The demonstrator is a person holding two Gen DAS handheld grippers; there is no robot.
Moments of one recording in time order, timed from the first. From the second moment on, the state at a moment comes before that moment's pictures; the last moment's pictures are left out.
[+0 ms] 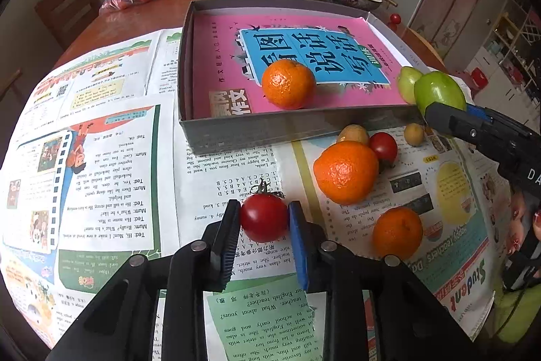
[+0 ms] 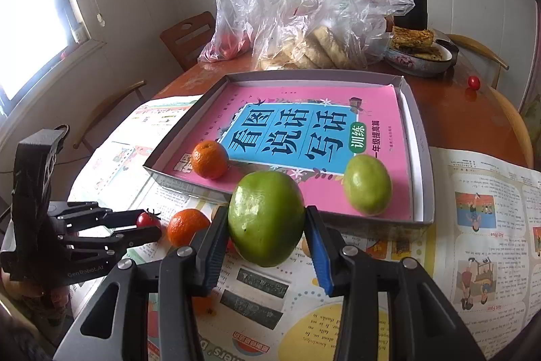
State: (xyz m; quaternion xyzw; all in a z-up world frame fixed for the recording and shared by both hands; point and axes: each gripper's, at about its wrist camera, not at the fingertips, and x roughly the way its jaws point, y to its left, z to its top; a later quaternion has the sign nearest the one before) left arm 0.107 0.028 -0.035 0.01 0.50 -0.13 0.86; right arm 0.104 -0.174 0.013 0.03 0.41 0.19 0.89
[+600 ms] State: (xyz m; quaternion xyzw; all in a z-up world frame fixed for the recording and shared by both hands) left arm 0.146 0.036 0.012 -0.02 0.45 -0.11 0.89; right arm 0.141 -0.172 0.007 0.03 0.41 0.18 0.89
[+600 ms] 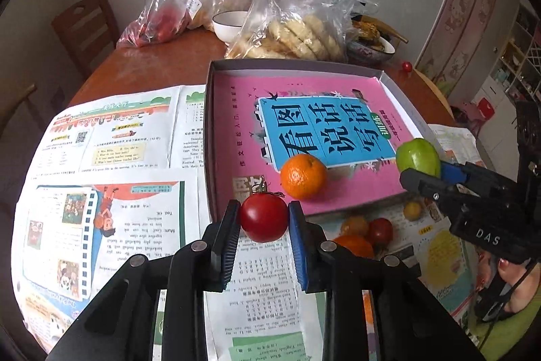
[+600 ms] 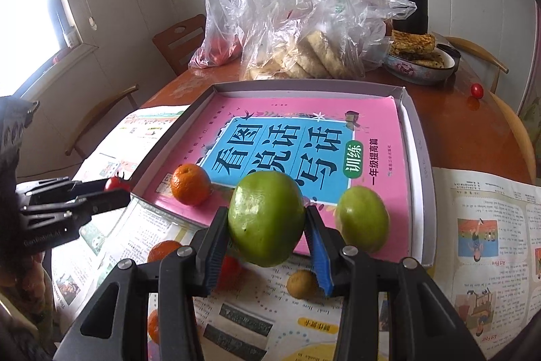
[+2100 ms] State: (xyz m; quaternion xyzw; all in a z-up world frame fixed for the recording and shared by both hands) left arm 0.207 0.019 -0.017 -0.03 0.47 -0.04 0.88; right arm 0.178 -0.141 -0.016 -0.03 0.42 0.22 0.88
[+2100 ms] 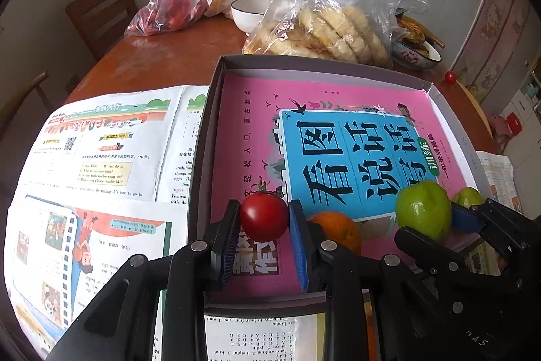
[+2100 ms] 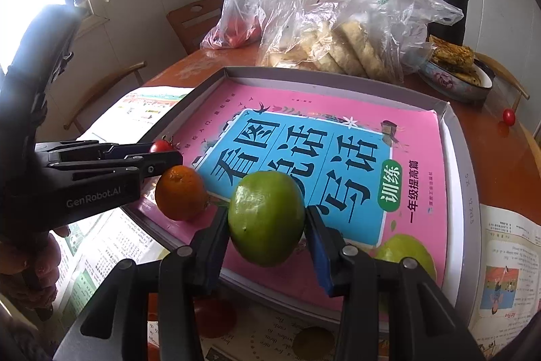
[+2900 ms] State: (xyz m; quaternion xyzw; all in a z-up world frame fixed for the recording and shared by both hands) left arm 0.194 0.028 -0.022 -0.05 0.46 -0.07 0.88; right arm 0.170 -0.142 -0.009 0.00 0.42 0.22 0.88
